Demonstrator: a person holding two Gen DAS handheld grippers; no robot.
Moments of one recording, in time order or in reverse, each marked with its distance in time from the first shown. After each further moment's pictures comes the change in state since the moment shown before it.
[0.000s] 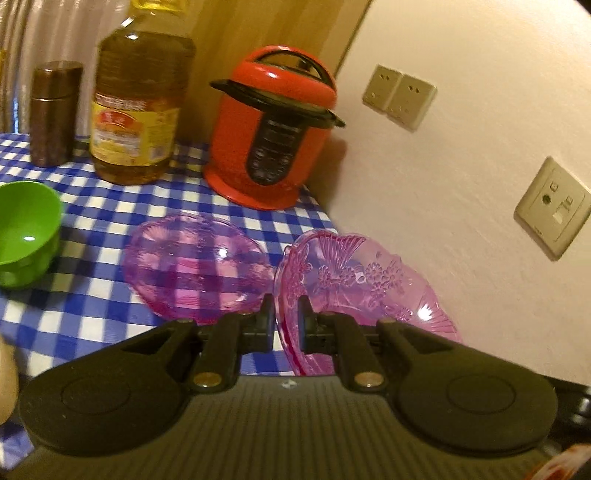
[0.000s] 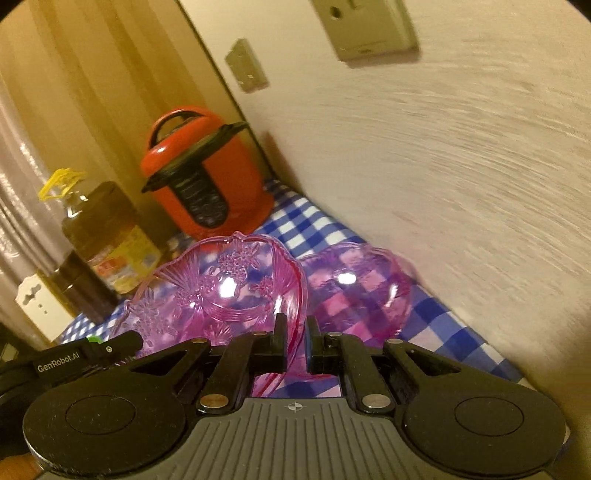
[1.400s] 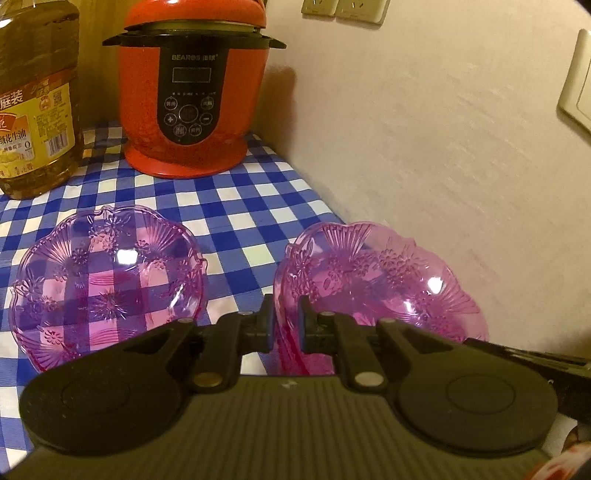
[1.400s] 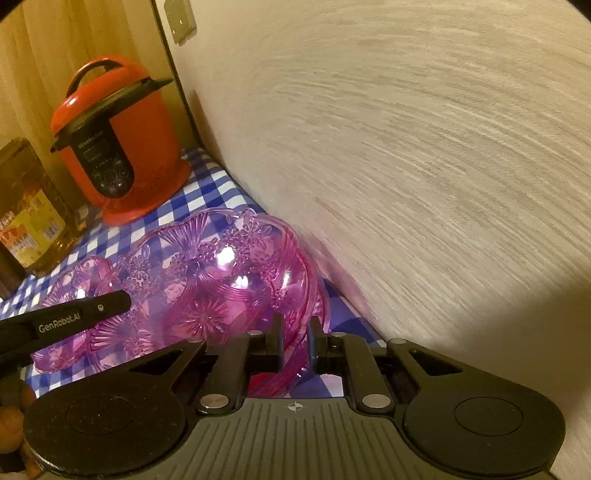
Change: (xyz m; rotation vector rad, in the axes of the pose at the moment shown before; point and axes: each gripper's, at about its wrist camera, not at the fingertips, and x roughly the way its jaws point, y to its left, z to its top) left arm 0.132 -0.033 -0.007 0.236 0.137 -0.039; right arm 0.082 -0.038 0.014 -0.099 0.087 -0.234
